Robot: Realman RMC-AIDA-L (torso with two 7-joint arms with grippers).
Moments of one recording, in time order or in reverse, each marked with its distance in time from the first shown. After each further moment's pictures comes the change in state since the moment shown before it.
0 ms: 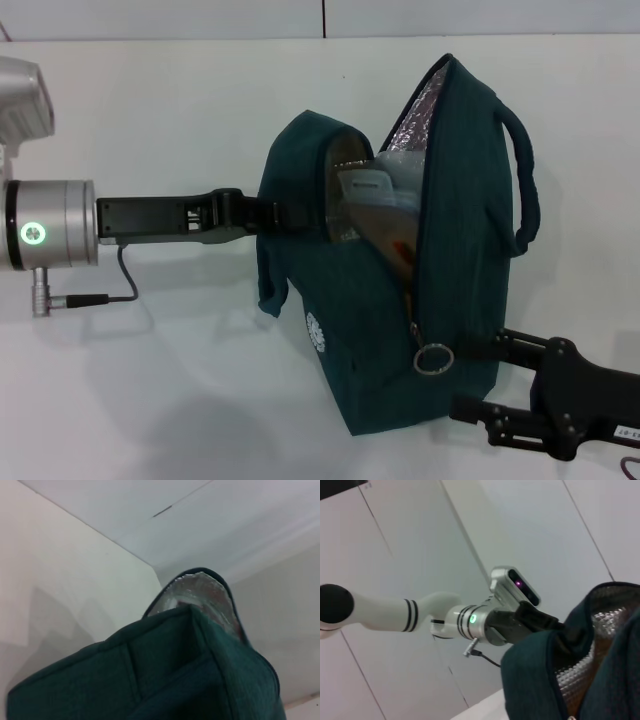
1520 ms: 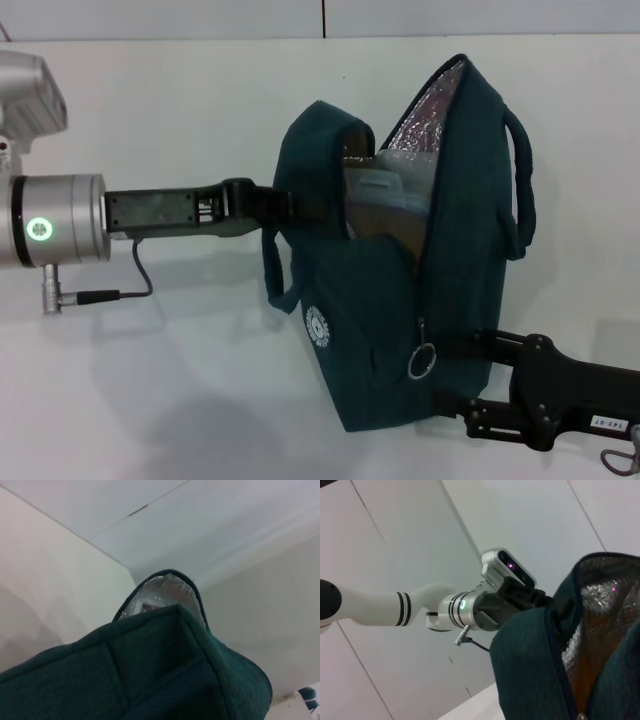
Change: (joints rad) left arm -0.005 -0.017 -0.005 -0.002 -0.047 0.040 -0.006; right arm 0.032 0.005 -0.091 -0.001 0.065 0.060 0.053
